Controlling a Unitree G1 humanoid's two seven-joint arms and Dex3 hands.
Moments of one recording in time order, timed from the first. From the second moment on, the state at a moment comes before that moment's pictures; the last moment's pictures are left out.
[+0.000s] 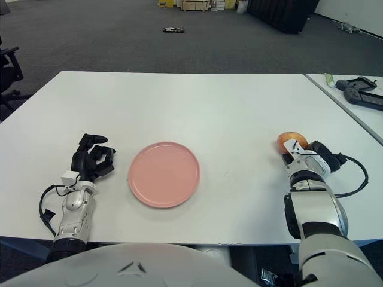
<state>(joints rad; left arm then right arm) 0.11 -0.02 0.15 0.31 -0.07 -0.43 0.03 -0.59 -0.56 0.06 1.30 -0.44 0.34 -0.39</state>
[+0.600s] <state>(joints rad) 0.11 -0.02 0.15 0.31 -0.07 -0.43 0.03 -0.59 -0.56 0.05 1.31 -0.44 0.35 -0.41</state>
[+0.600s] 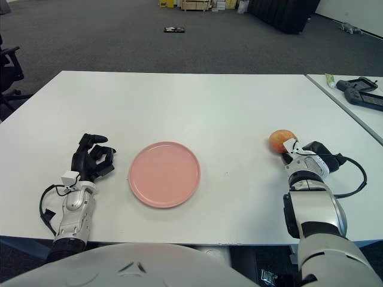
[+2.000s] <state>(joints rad) 0.11 -0.02 0.15 0.31 -0.07 -0.43 0.04 -0.59 -0.59 0.16 1.25 -0.46 0.10 -0.33</state>
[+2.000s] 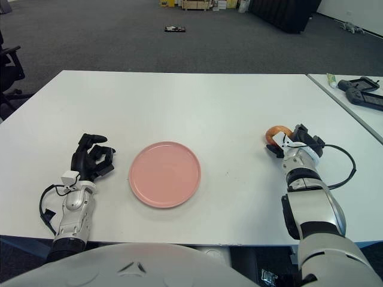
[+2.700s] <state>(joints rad) 0.10 -0.02 0.15 0.32 -0.07 -0.44 0.04 -0.59 -0.68 0.29 1.24 -0.54 -0.03 -0.35</state>
